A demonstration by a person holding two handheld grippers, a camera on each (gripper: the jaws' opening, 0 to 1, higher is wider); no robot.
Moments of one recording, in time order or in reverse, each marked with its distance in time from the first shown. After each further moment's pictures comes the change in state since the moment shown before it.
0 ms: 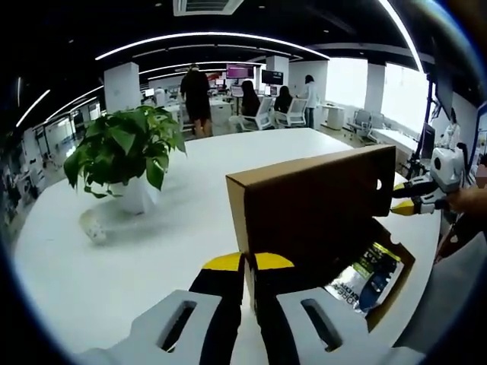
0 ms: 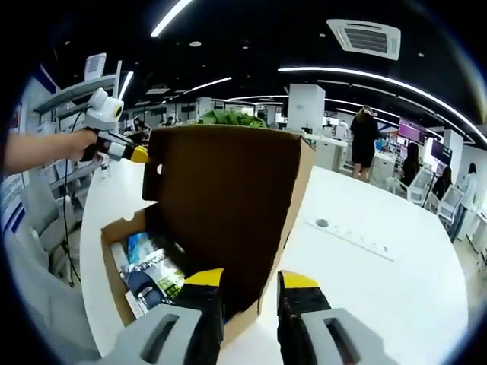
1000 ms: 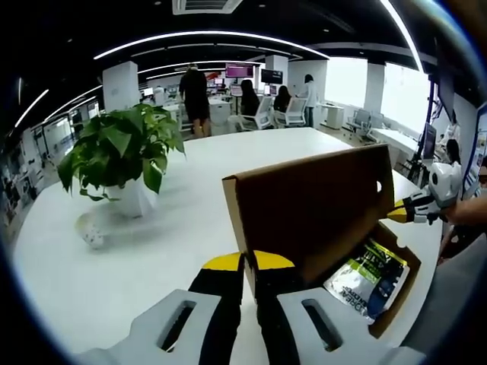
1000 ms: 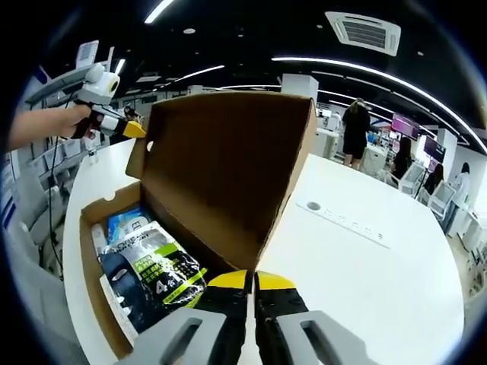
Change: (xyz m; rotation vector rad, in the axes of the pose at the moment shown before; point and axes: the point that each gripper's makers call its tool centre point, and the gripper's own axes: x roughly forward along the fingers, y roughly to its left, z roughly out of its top) left arm 0.018 0.008 0.006 0.007 0.003 -0.007; right arm 0.018 -0.012 -0.026 -0.020 0.061 -0.055
